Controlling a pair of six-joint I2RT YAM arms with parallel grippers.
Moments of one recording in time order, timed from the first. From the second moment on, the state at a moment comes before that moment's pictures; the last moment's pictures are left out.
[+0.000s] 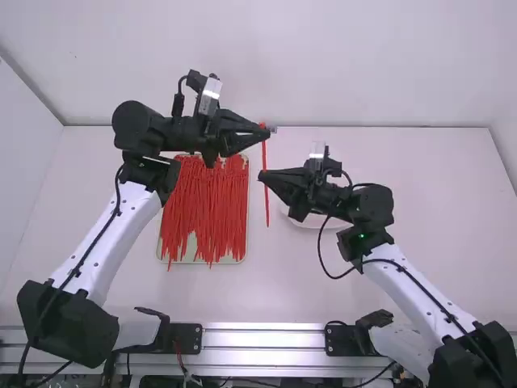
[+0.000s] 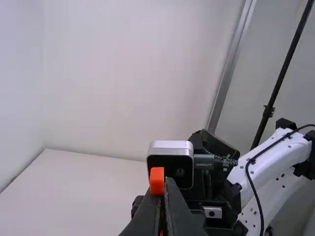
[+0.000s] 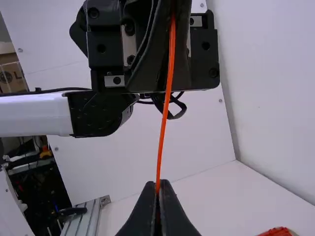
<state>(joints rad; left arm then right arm) -0.23 1.40 1.28 0.65 1.33 -0.67 0.43 1.17 0.67 0.91 -0.88 0.55</state>
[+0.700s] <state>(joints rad) -0.13 1.40 1.28 0.51 1.25 -0.82 0.31 1.17 0.67 0.86 -0.88 0.66</state>
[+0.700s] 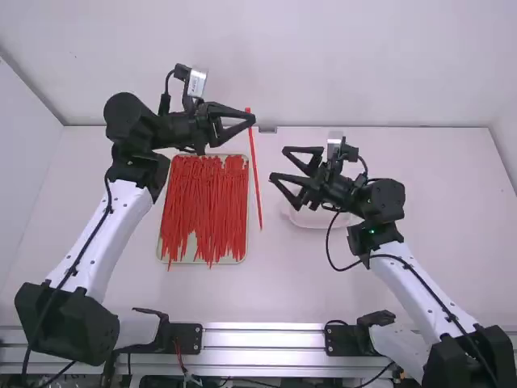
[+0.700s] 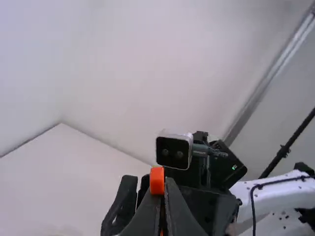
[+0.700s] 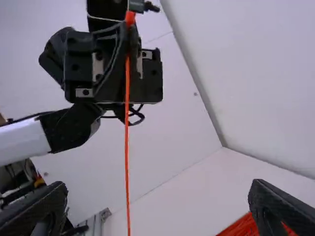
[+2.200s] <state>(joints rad) -0.18 1.72 1.57 -0.13 1.35 -1.29 0.32 1.17 0.67 0.77 -1.39 -1.05</state>
